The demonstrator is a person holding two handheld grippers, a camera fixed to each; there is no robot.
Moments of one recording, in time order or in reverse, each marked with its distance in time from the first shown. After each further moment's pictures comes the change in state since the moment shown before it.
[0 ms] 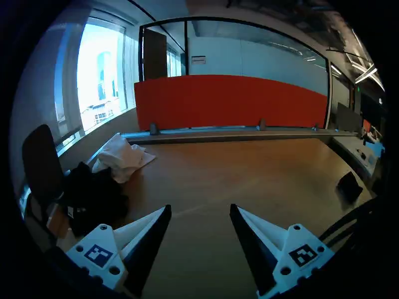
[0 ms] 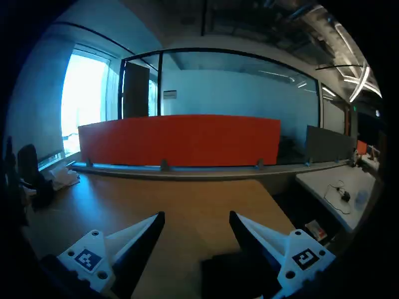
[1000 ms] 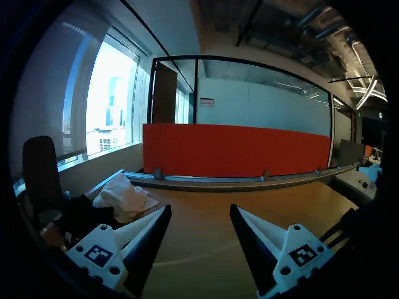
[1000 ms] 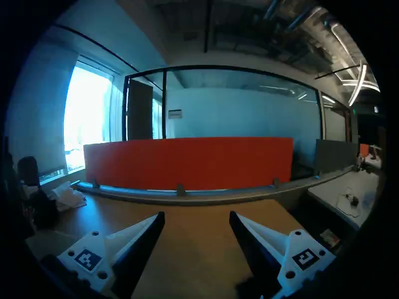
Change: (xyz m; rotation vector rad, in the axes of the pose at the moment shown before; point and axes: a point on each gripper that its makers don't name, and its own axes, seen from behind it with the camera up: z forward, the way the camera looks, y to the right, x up) left arm 0.095 -0.013 0.010 0.016 0.304 -0.076; right arm 0.055 -0.089 0.038 0.018 0.144 0.034
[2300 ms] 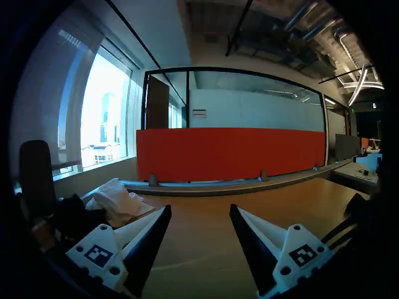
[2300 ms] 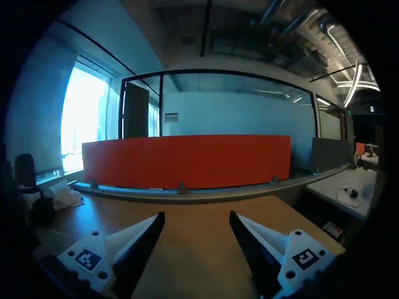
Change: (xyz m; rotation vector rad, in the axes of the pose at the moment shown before) left arm -0.046 0.003 0.015 -0.037 0.107 0.055; right arm -0.046 -0.030 -0.003 -0.045 0.035 0.000
